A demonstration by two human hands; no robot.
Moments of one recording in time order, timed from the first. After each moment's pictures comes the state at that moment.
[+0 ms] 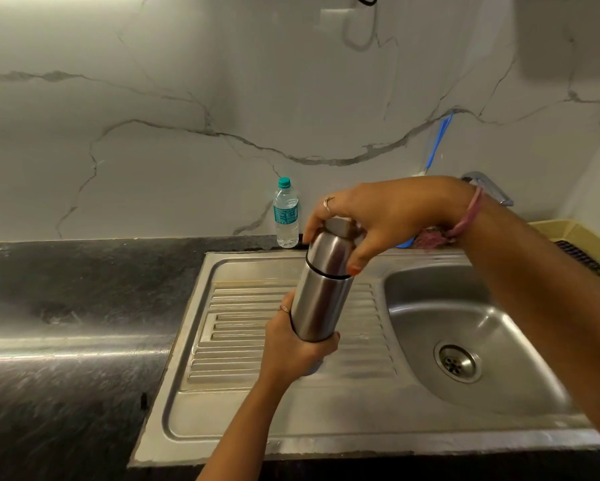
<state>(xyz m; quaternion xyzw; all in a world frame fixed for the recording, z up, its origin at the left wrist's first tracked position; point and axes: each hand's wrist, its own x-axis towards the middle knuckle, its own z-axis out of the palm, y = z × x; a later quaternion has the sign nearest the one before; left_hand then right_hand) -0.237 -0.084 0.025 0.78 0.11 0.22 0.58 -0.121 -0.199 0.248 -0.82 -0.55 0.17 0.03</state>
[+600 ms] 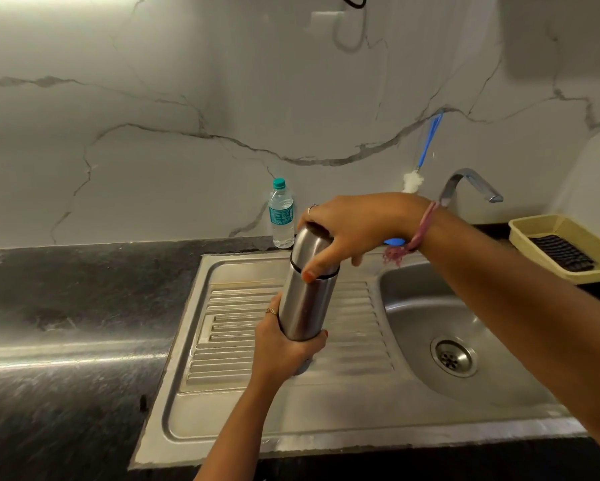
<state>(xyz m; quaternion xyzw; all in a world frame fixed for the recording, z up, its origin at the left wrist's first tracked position) -0.242 -0.074 0.015 0.79 0.14 0.23 0.56 -0.124 -0.181 0.224 -0.85 -0.49 0.19 0.04</state>
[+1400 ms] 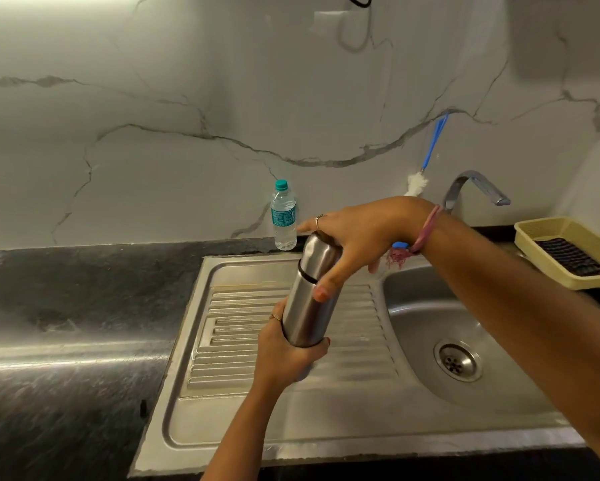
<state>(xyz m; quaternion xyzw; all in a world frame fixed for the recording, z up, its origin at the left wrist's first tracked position) -0.235 -0.069 0.003 0.79 0.15 0.21 0.56 -0.109 -0.179 0.216 -0.84 -0.49 0.23 0.03</state>
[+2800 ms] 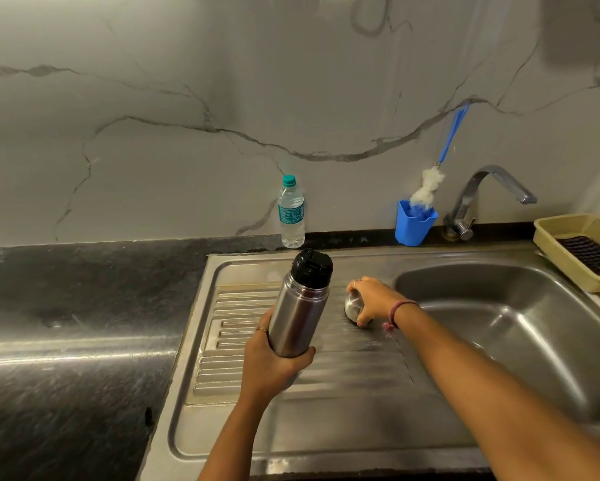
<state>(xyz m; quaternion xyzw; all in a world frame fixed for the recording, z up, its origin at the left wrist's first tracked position) -0.238 -0.031 -0.024 0.80 0.17 0.20 0.54 -0.017 -0.187 -0.030 -0.93 -0.30 0.19 0.12</state>
